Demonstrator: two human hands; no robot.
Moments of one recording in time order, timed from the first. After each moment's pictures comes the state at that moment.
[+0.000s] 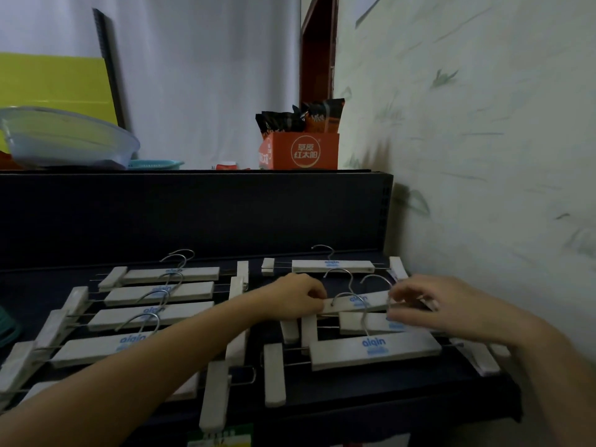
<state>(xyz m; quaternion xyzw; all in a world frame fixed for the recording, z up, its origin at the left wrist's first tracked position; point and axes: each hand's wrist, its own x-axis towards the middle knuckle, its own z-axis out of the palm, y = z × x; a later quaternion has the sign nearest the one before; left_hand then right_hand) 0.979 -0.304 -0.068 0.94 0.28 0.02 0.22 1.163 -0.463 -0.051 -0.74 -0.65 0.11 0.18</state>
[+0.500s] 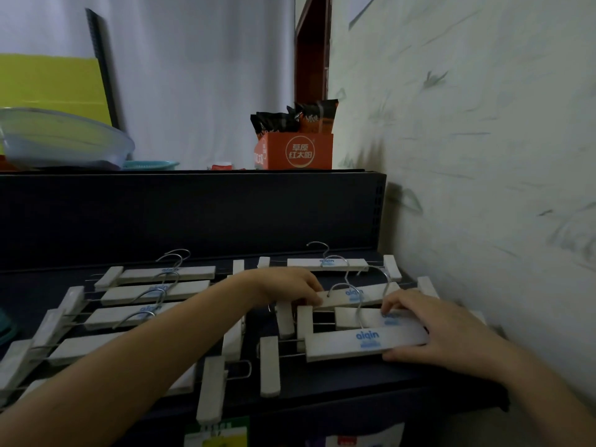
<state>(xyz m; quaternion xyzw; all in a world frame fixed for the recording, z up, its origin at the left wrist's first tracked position) 0.989 -0.294 -0.059 0.86 0.32 -0.04 0.39 1.152 -0.481 -0.075 -0.73 -0.67 0.05 0.13</state>
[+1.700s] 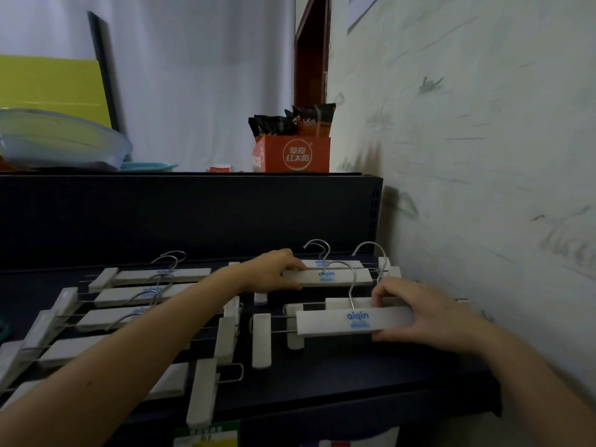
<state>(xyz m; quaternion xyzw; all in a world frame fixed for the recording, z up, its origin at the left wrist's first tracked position) 0.986 -0.249 -0.063 0.96 0.24 0.03 0.12 1.172 -0.460 -0.073 -0.69 -0.70 0.05 0.18</state>
